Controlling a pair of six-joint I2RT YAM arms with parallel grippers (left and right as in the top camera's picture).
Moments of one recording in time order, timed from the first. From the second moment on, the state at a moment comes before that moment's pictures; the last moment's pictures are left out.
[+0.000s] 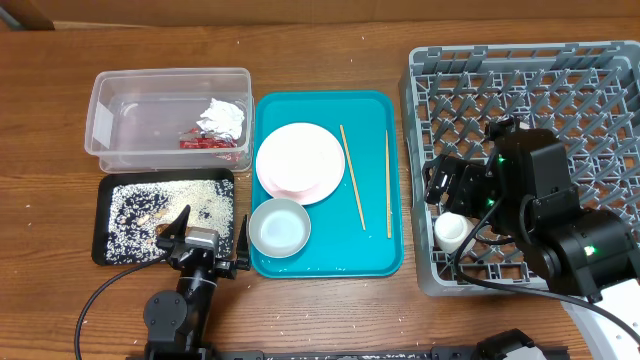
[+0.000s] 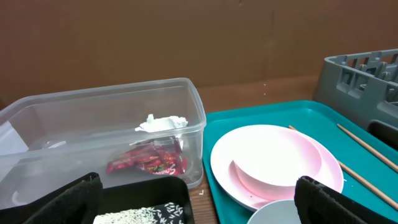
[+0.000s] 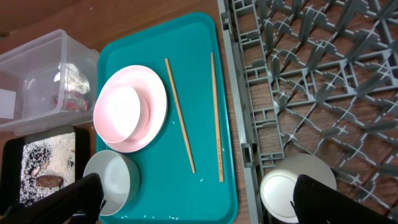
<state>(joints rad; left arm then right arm) -0.04 0.02 0.01 -0.07 0.12 0.05 0.33 1.06 1.25 -1.06 -0.03 0.55</state>
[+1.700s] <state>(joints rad) -0.04 0.02 0.01 -0.07 0.12 0.03 0.79 1.82 1.25 -0.66 -0.19 0.77</state>
